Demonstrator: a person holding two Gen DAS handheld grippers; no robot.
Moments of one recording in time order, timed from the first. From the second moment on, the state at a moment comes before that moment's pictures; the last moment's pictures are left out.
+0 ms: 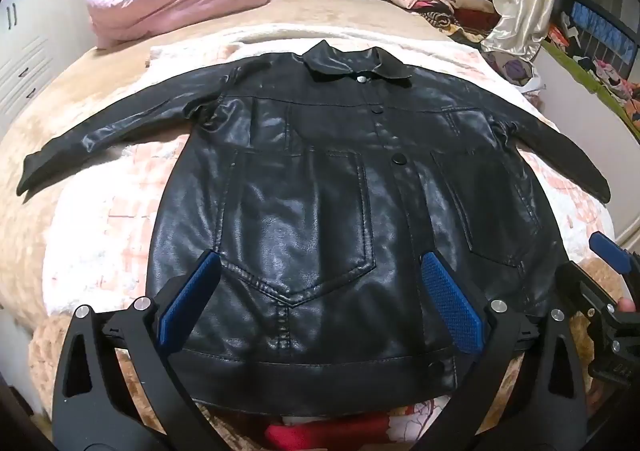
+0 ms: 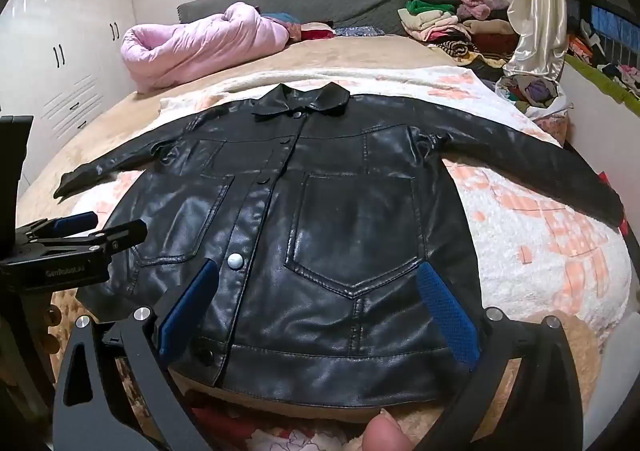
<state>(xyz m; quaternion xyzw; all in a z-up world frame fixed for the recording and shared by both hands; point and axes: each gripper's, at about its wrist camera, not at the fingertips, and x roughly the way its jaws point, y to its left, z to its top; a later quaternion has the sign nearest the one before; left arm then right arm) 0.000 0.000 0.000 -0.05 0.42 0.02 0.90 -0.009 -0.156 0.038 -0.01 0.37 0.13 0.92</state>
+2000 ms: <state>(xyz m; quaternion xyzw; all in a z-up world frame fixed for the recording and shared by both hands) -0.003 -0.001 0.006 -0.05 0.42 0.02 0.91 -0.012 -0.153 0.044 -0.01 0.37 0.13 0.92</state>
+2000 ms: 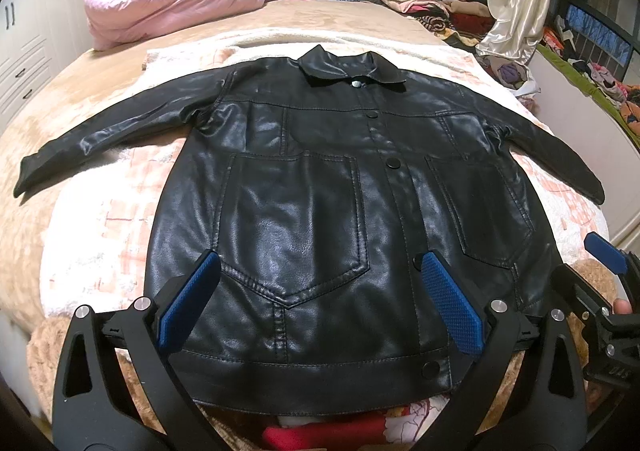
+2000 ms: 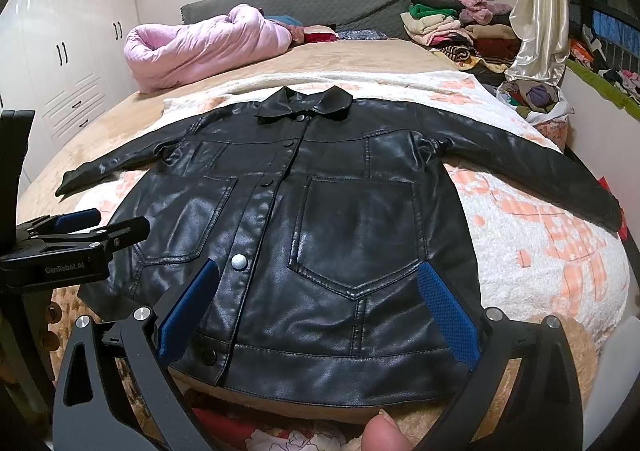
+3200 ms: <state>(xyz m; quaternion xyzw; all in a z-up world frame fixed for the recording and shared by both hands) 0.042 0.008 0.016 -0.05 0.41 0.02 0.91 0.034 -0.160 0.053 -0.01 0.36 0.11 0.93</state>
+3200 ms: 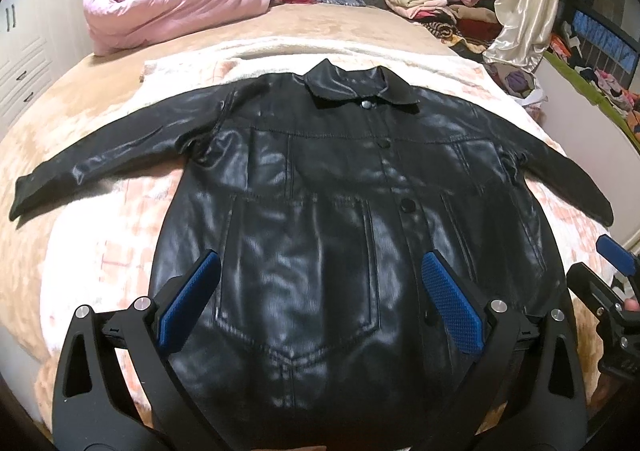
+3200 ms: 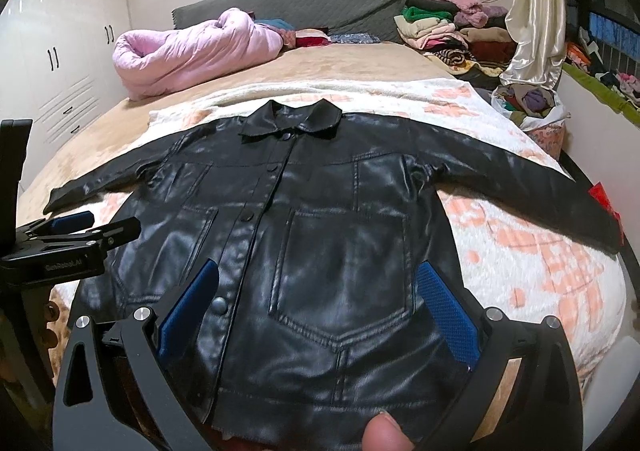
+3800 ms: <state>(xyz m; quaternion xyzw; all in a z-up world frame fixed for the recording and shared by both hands) 0.126 0.015 0.043 -0.06 0.40 0.04 0.91 0.120 -0.163 0.079 0.01 0.35 0.08 0.93</state>
